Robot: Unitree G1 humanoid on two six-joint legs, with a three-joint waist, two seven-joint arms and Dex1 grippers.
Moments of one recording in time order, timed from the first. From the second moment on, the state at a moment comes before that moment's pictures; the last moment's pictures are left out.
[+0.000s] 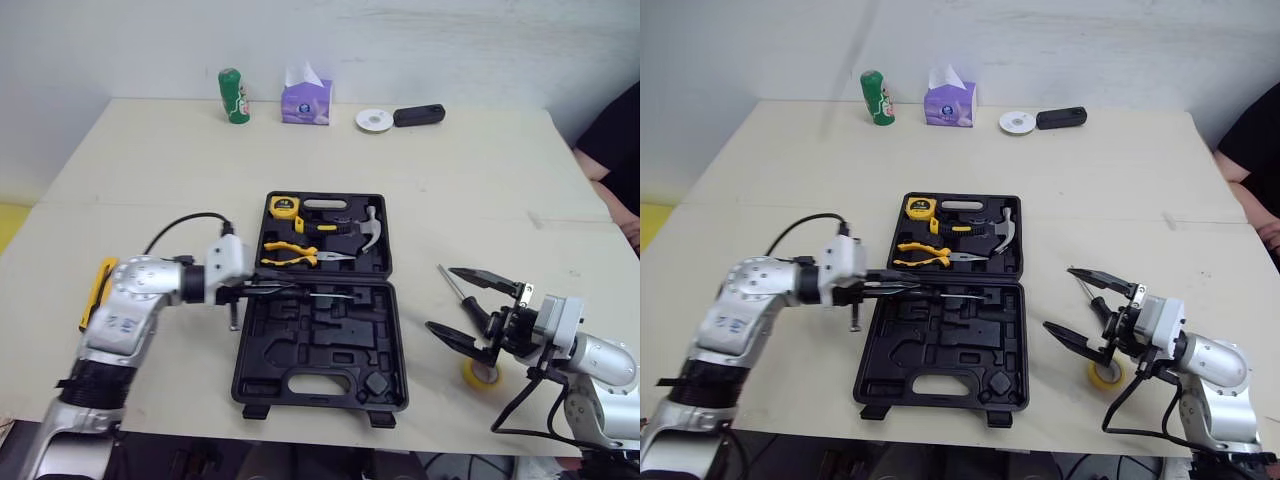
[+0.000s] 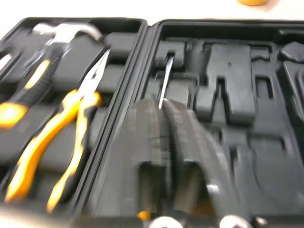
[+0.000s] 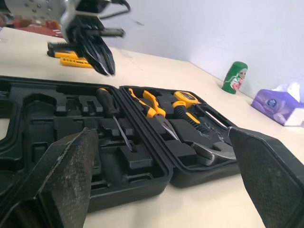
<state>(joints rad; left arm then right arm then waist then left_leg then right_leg) -0.33 0.75 0.05 -0.10 -0.34 0.23 -1.12 0.05 -0.65 -0.25 -0.08 0.57 -0.30 1.20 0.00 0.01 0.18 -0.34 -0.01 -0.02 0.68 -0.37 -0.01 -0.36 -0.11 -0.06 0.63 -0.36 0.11</state>
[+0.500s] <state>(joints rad) 0.06 0.97 0.73 0.29 -0.34 0.14 -0.98 0.12 -0.75 -0.60 0.18 0.52 -0.41 1.12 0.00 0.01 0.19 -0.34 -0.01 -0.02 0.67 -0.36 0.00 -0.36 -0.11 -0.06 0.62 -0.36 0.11</state>
